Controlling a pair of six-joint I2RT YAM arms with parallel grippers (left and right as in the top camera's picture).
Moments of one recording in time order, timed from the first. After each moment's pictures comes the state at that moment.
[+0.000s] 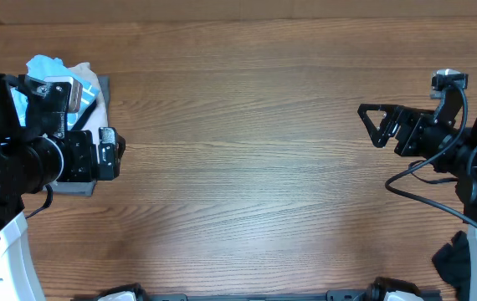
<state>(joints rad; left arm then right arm) 0.20 1.31 1.94 -1.65 0.27 0.14 -0.20 1.09 1.26 -0.86 -0.68 0.18</state>
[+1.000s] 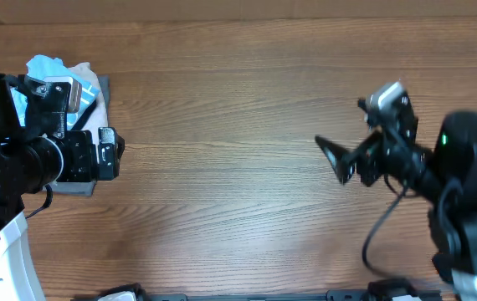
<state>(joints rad) 0.20 1.31 1.94 -1.65 0.26 0.13 0.15 0.91 1.18 -0.72 -0.51 -0.25</state>
